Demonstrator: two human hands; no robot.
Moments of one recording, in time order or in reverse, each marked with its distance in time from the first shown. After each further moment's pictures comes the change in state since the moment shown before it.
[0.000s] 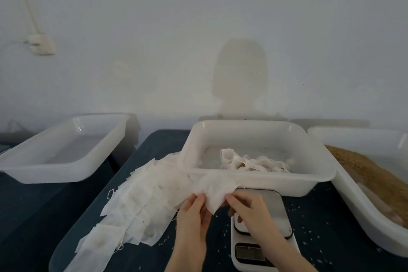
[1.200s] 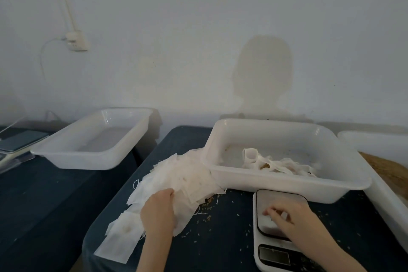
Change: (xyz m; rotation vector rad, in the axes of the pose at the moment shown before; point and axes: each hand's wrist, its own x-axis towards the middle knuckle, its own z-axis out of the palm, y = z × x) left_hand 0.058 0.057 -0.097 1.697 0.453 0.658; right_hand -0.001 0.020 -0.044 -0.787 -0.146 -0.210
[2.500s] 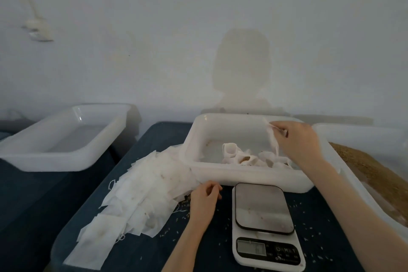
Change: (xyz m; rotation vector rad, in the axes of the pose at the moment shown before) left_hand -0.024 0.113 0.071 -0.909 -0.344 0.130; right_hand 0.089 0.024 -0.100 -0.143 0.631 0.067
